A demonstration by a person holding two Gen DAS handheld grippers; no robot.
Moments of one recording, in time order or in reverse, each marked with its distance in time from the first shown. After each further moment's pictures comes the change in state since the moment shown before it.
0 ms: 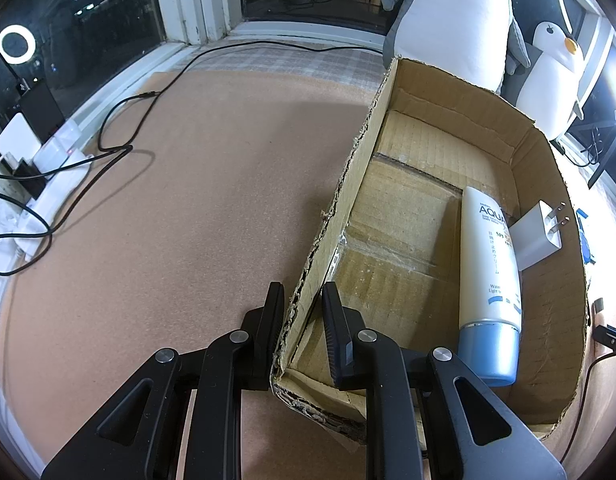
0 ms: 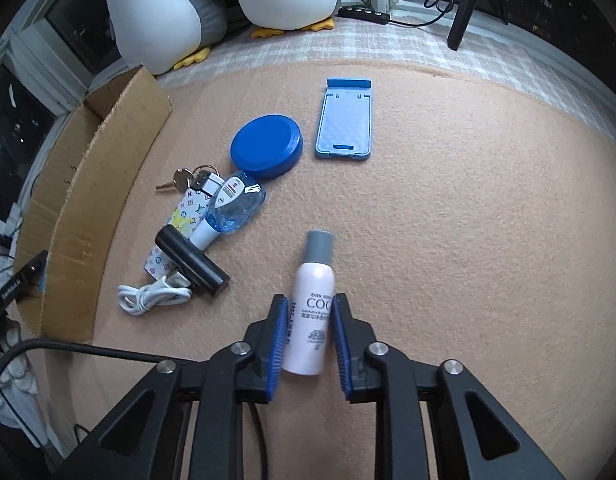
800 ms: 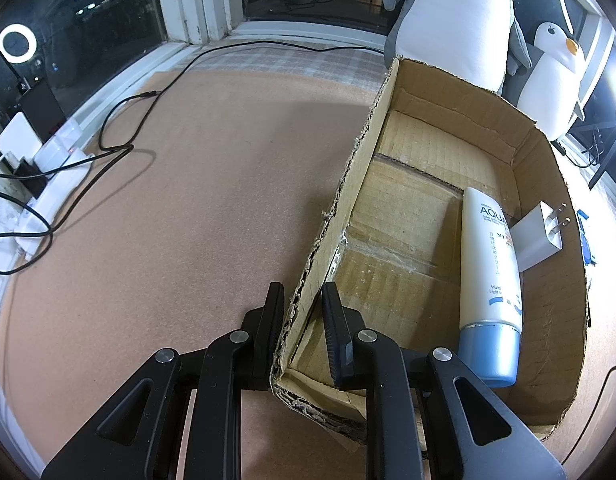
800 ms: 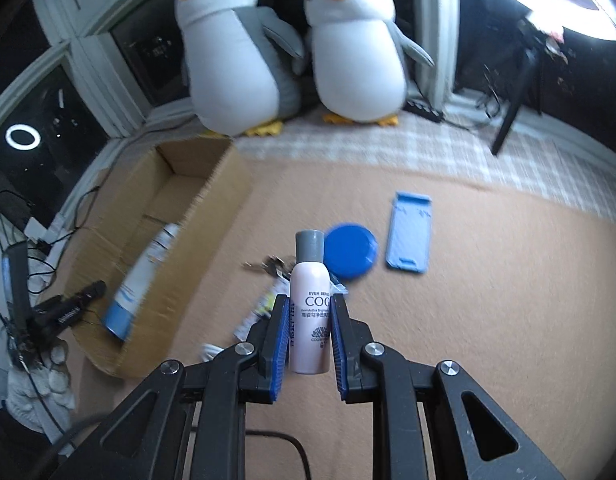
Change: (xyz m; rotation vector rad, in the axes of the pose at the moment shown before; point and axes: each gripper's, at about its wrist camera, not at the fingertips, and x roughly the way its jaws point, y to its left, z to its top) left arm 0.000 0.000 -0.001 -0.004 -0.002 -0.001; right arm -0.059 0.059 0.035 -0.130 -0.218 0.107
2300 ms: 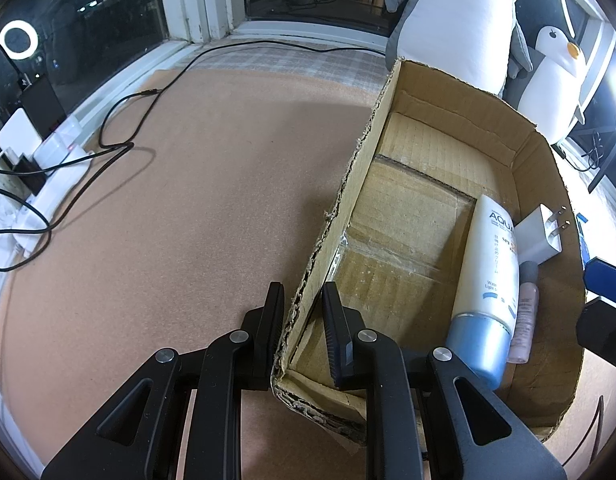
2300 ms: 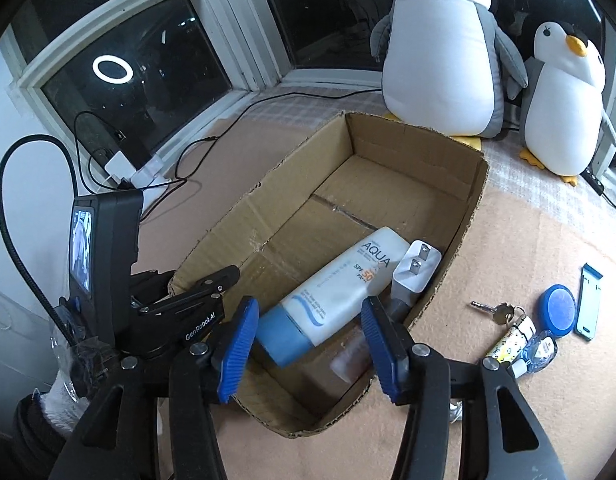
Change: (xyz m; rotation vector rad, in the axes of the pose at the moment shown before) left arm 0.001 -0.001 0.000 -0.008 -0.002 -0.003; right arm 0.038 0.149 0.001 -0.238 0.059 0.228
